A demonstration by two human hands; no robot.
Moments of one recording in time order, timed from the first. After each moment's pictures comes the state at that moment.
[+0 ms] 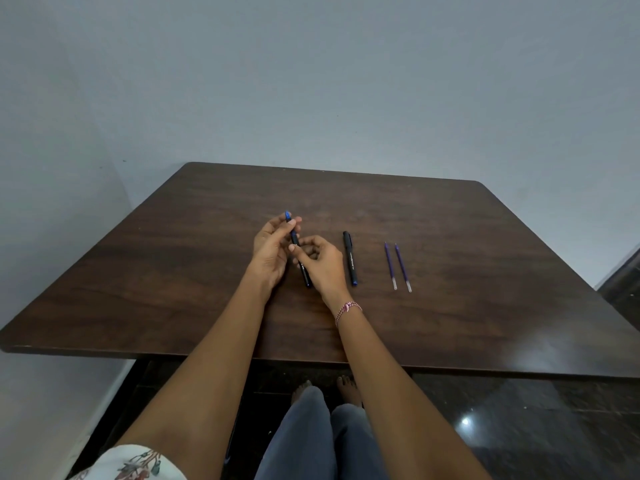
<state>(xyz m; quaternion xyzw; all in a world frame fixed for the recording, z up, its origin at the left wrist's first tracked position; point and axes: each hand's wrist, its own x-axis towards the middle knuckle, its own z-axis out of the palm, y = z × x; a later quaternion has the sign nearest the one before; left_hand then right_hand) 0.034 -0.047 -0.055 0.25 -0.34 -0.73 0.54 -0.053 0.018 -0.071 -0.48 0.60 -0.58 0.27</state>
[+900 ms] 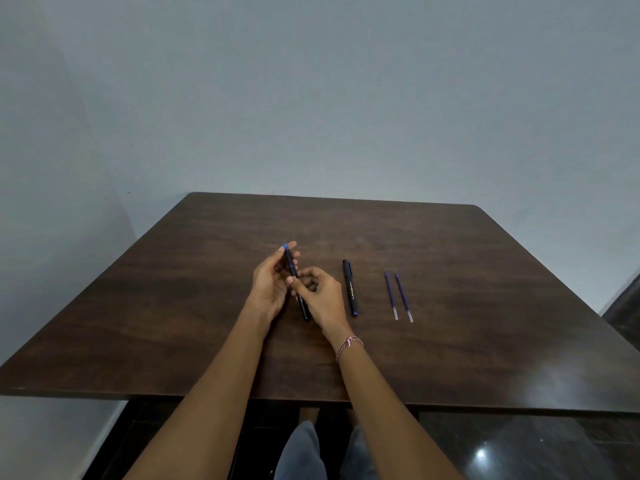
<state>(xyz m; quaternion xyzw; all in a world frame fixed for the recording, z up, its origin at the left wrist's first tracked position) 0.036 -0.048 -0.057 0.26 -0.34 -0.74 0.52 -0.054 0.019 -0.072 -0.48 0.60 -0.57 0.28</state>
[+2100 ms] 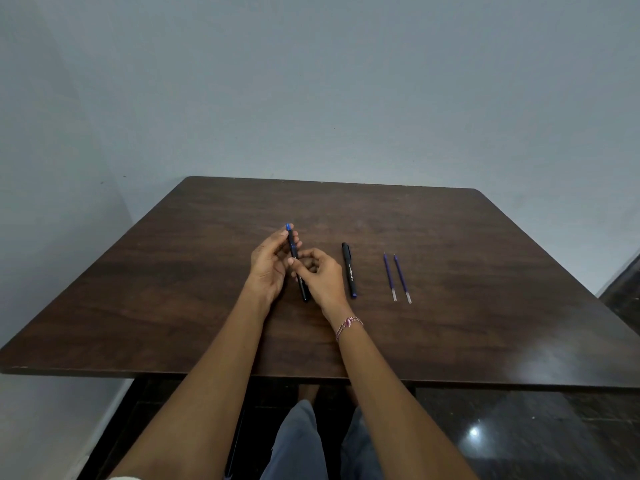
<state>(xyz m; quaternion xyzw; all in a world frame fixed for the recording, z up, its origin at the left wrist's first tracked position) 0.035 -0.048 -0.053 0.23 -0.32 -0.75 0.53 -0.055 0.019 -0.067 -0.48 0.59 -0.59 0.28</state>
